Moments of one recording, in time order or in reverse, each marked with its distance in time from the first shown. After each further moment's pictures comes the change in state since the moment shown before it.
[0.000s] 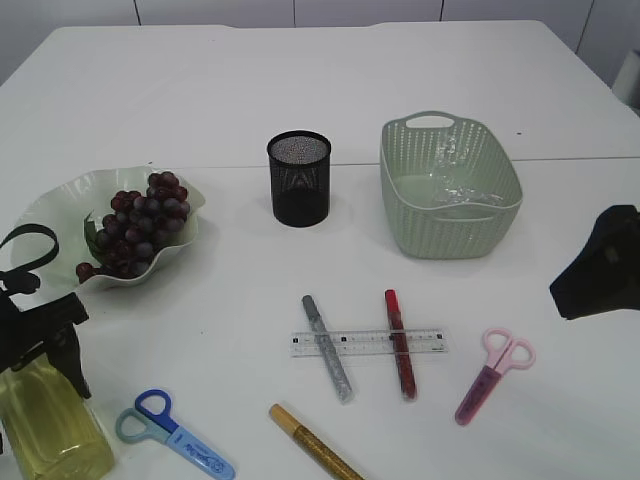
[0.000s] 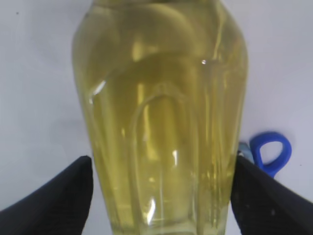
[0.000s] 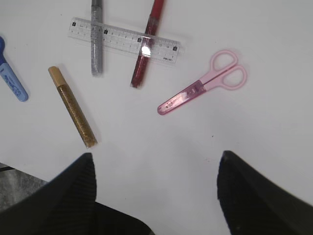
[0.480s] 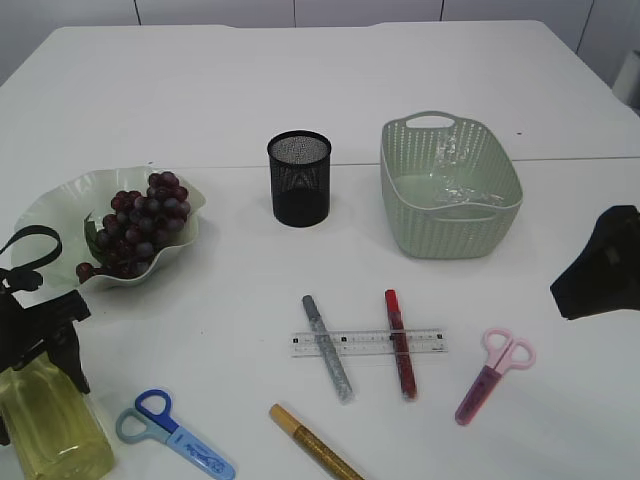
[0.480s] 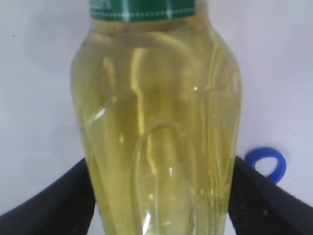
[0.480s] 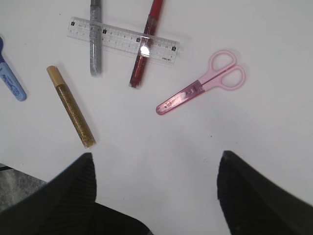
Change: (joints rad) left arm 0.000 0.012 0.000 0.009 -0.051 0.000; right arm 0.000 0.000 0.000 -0.003 0.000 0.000
